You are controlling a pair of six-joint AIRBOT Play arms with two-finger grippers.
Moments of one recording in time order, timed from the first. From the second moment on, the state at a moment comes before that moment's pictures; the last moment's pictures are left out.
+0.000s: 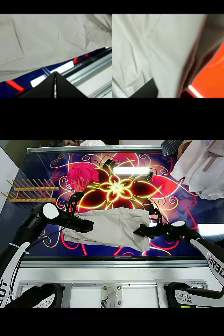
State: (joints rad) left arm -0.31 -1.17 1.02 1.10 -1.17 -1.47; right arm -0.01 -1.43 0.71 -0.39 0.92 0.93
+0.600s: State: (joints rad) left arm -0.31 -1.17 1.02 1.10 -1.17 -1.50; right arm -0.42 -1.38 1.29 -0.94 0.79 1.31
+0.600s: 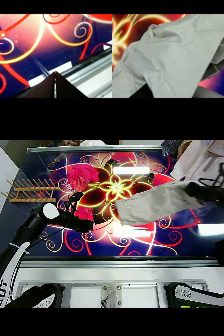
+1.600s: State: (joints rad) left arm -0.31 -1.17 1.02 1.10 -1.17 -1.50; right arm -0.32 -0.77 0.61 -1.63 1.01 2.15
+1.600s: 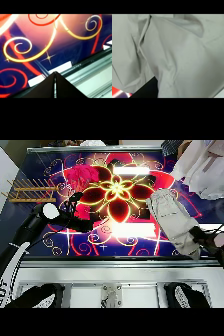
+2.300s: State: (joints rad) left arm -0.31 -1.17 1.02 1.10 -1.18 -1.50; right arm -0.11 -0.73 0.74 -1.69 1.33 1.93
